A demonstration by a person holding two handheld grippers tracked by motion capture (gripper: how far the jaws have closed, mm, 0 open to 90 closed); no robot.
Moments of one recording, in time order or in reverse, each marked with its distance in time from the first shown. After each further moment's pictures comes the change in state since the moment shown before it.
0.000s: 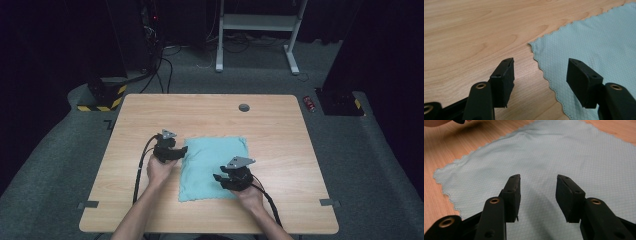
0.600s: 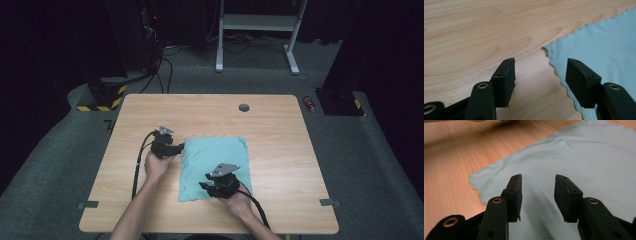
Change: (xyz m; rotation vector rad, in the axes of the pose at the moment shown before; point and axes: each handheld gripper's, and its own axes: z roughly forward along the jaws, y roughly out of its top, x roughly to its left) left arm 0.018 0.005 0.011 0.019 -0.003 -0.035; right arm 0.040 0.010 0.017 0.000 0.097 -0.062
